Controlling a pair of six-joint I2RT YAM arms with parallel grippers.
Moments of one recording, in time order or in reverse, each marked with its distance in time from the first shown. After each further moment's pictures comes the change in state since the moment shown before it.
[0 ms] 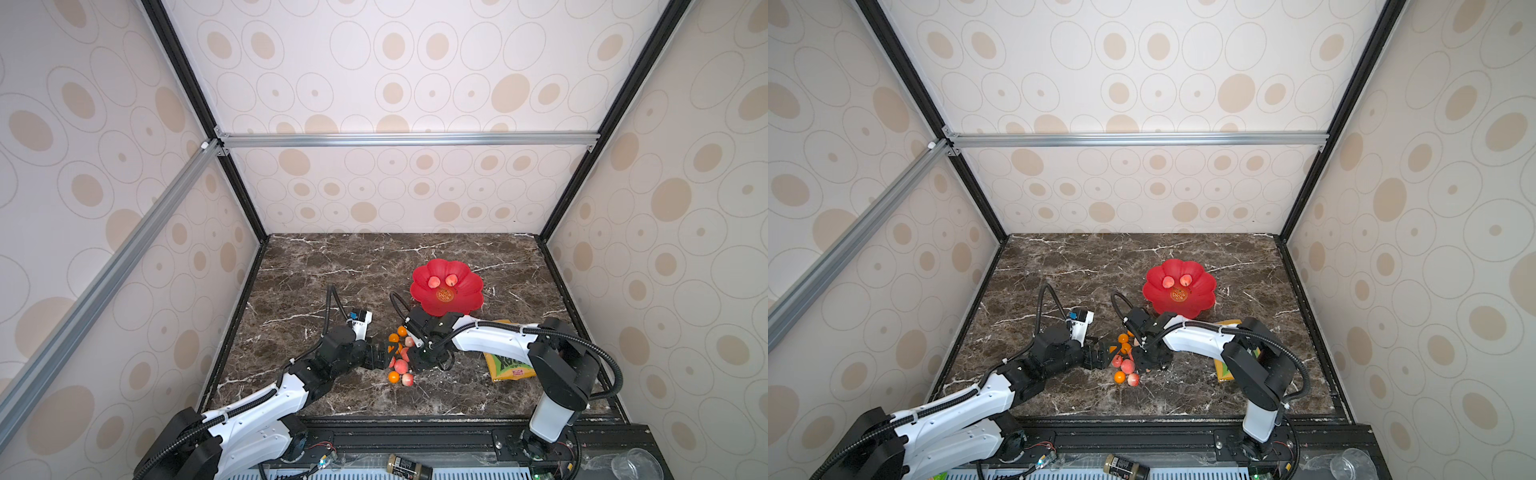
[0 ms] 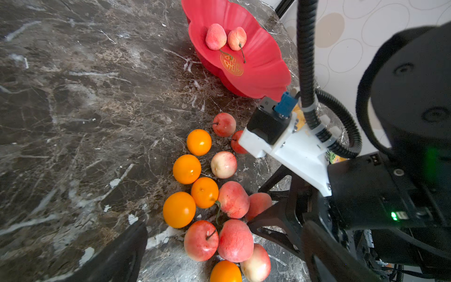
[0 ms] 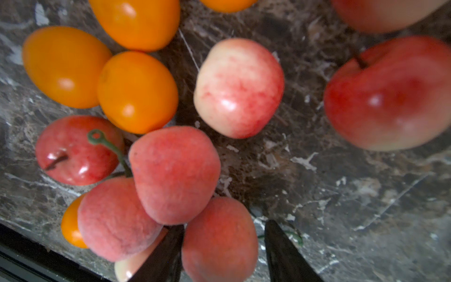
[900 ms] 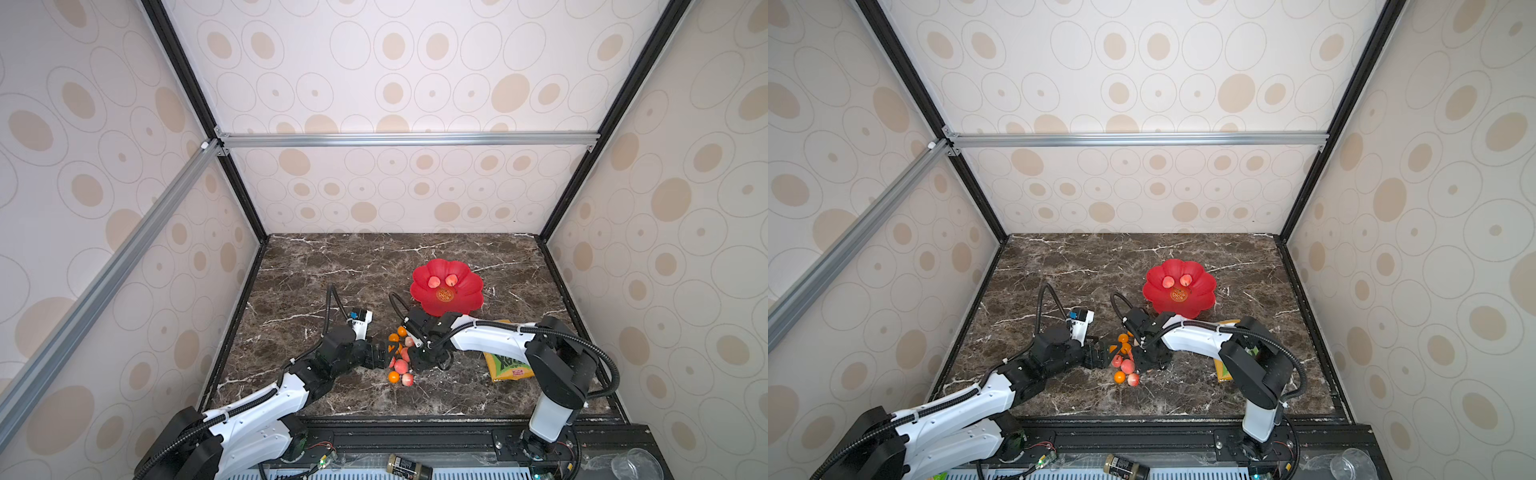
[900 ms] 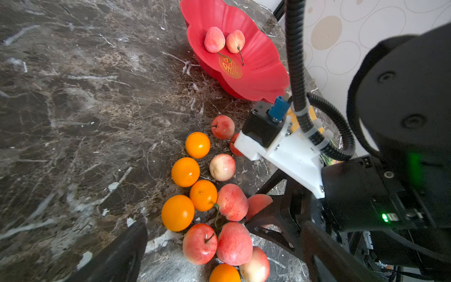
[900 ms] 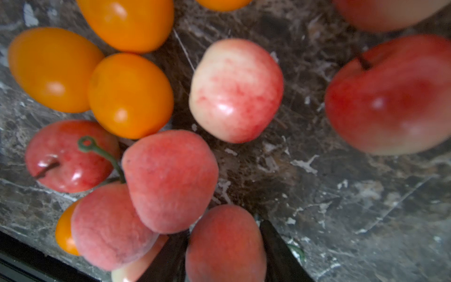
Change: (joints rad) left arm 0.000 0.002 0.000 0.015 0.000 0.000; right arm 0.000 0.014 0.008 -0.005 0.003 0.008
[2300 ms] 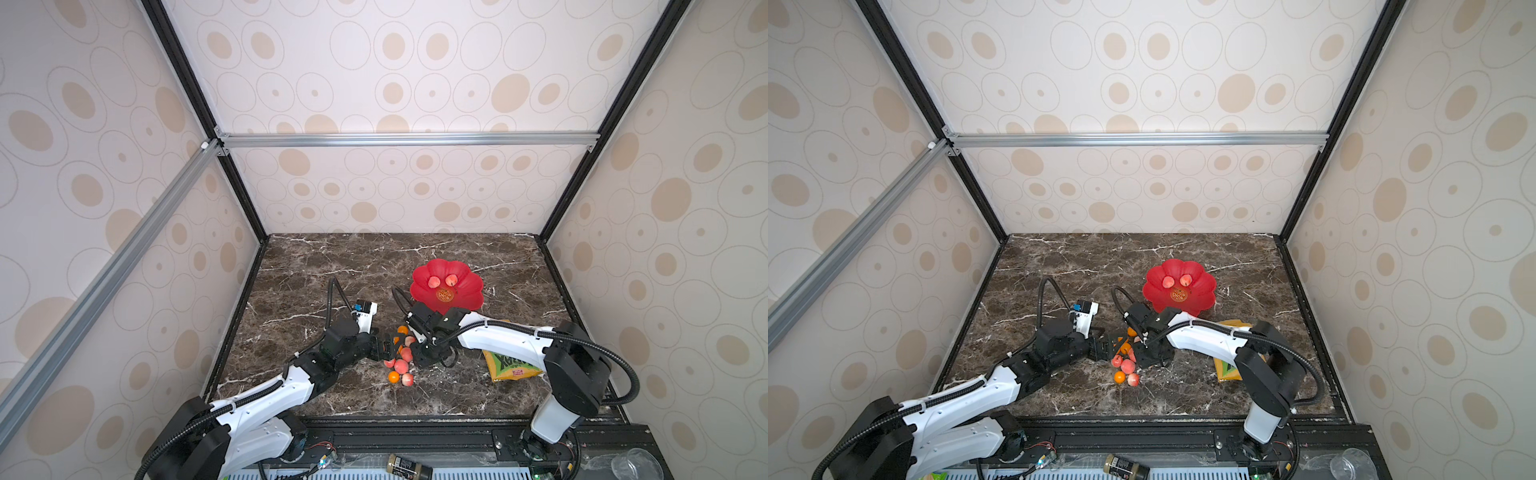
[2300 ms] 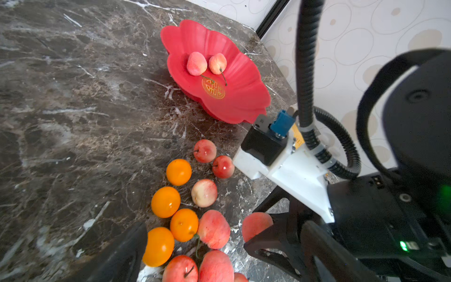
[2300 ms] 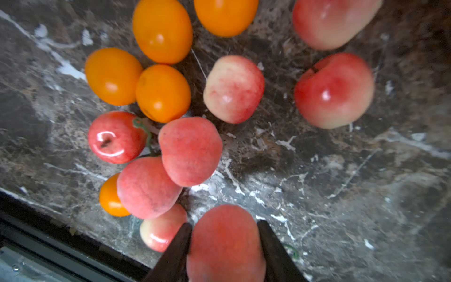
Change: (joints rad) left arm 0.000 0.081 0.079 0.087 0.032 -0.005; right arm 0.000 -0.097 0.047 -0.093 0.023 0.011
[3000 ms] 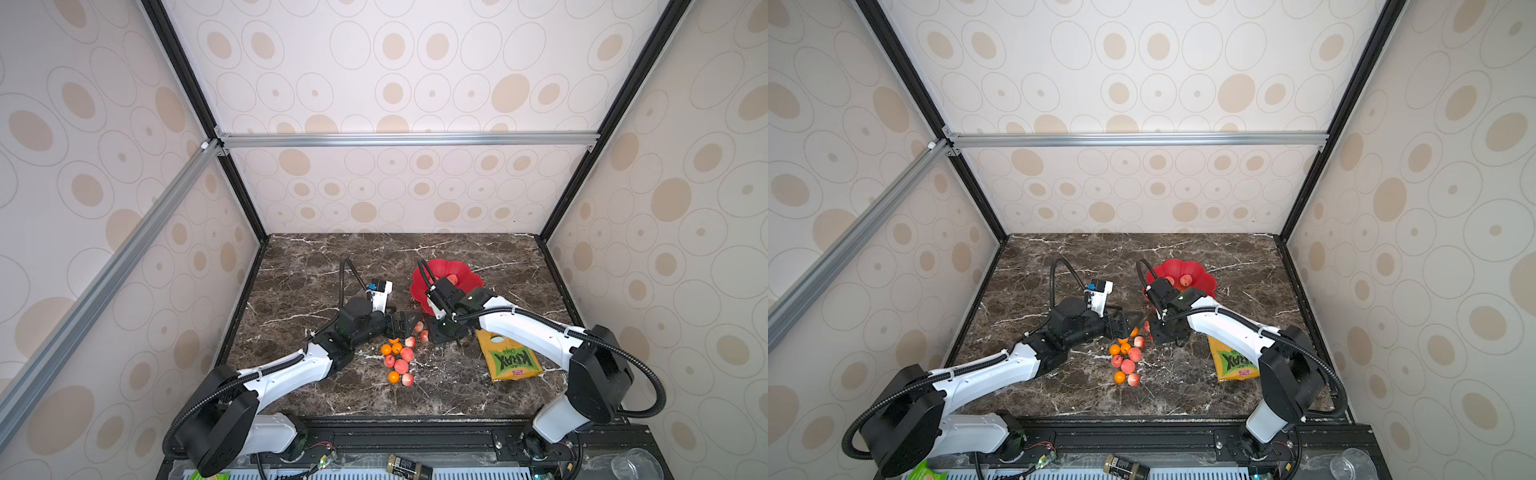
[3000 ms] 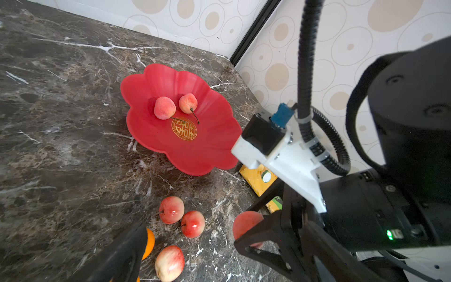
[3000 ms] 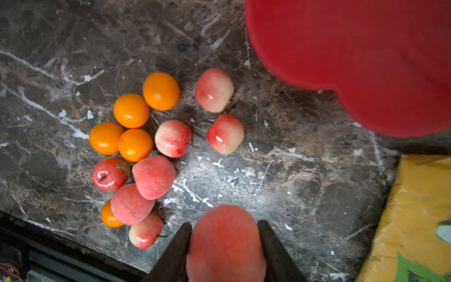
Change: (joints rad) left arm 0.000 0.224 0.208 0.125 0.050 -0.005; right arm -0.204 -0.070 0.064 -0.082 0.029 -0.056
